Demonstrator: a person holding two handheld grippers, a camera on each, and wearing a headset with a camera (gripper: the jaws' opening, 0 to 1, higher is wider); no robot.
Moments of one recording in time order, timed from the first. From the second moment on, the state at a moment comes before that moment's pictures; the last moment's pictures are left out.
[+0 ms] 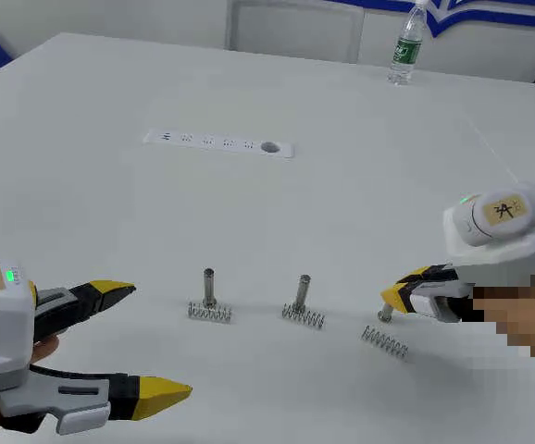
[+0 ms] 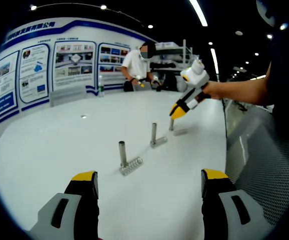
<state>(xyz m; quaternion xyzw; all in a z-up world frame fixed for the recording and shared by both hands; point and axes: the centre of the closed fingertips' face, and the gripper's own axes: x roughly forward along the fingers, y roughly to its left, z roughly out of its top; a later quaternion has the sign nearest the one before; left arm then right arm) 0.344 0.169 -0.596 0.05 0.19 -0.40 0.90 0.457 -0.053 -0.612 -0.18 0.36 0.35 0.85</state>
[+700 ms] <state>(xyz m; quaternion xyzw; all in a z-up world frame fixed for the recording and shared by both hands) 0.343 0.166 -0.594 0.05 0.18 -0.40 0.90 0.438 -0.069 -0.599 -0.19 0.34 0.36 0.85</state>
